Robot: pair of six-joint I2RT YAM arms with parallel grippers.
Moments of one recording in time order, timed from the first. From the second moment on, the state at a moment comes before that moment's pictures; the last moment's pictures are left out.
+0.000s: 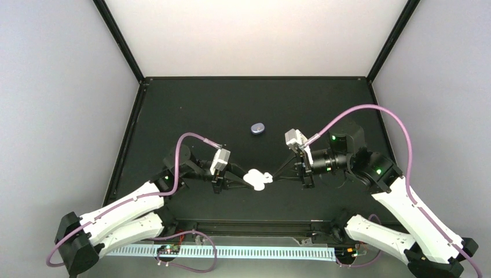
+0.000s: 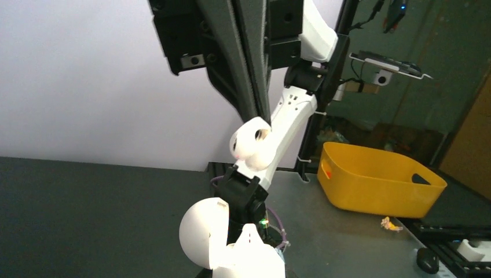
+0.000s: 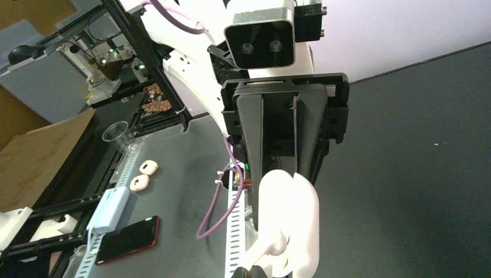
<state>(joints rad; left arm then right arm) -0.82 0.85 0.55 0.42 0.90 -0.28 0.74 0.86 1.16 -0.73 -0.87 0.03</state>
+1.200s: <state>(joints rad) -0.86 0.93 0.60 0.48 0.98 -0.29 0.83 0.96 1.15 -0.65 -0.90 0.04</state>
